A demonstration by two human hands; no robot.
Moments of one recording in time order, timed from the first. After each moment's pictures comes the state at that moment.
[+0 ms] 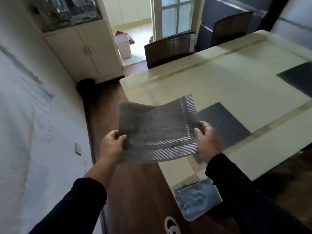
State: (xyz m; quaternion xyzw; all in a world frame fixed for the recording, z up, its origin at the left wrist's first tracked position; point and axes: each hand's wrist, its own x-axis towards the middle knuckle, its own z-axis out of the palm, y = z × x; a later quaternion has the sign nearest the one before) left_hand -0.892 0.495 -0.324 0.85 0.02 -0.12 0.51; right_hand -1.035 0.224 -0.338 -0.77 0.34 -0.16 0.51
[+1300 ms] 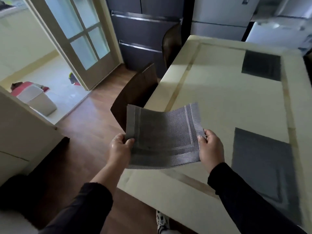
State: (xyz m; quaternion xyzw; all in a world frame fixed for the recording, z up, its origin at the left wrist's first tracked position) left_hand -0.424 0.273 -0.335 0.83 -0.27 -0.29 0.40; right_hand -0.690 0.174 -0.361 -0.62 0.62 -0.33 0.35
